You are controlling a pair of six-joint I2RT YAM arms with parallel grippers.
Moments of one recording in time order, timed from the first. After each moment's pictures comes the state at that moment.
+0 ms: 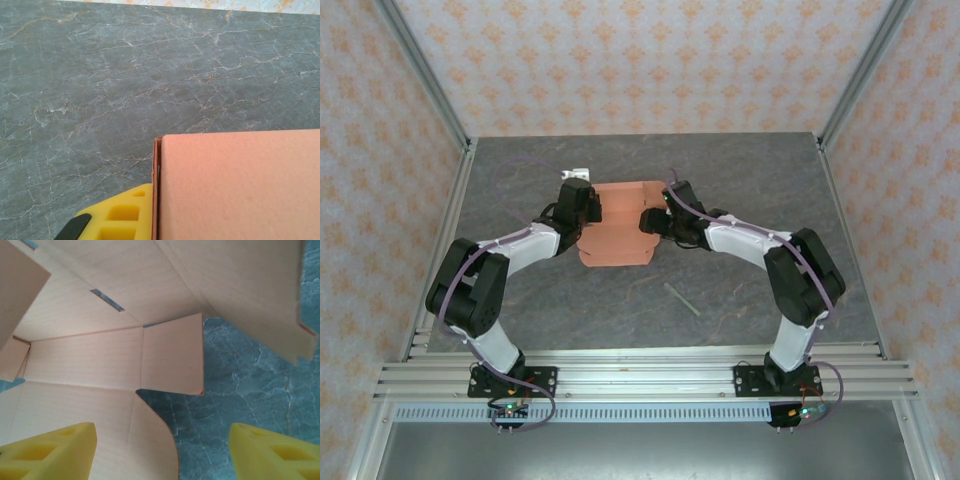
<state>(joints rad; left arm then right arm) -0.35 1.68 0.95 0.12 -0.26 -0.31 0.59 1.78 1.14 -0.18 -0.09 0.70</state>
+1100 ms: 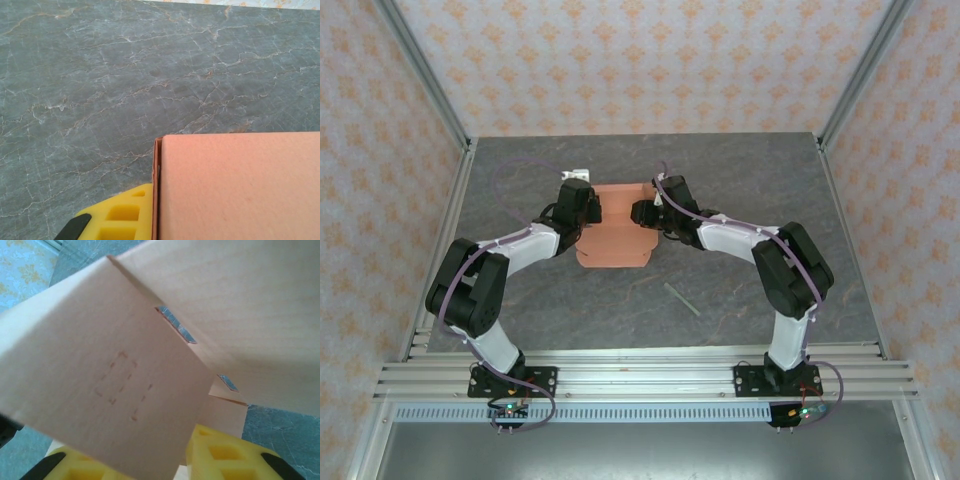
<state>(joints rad) -0.35 1.68 0.95 0.11 -0.24 -0.31 0.61 1.85 1.16 0.07 -0.20 0.66</state>
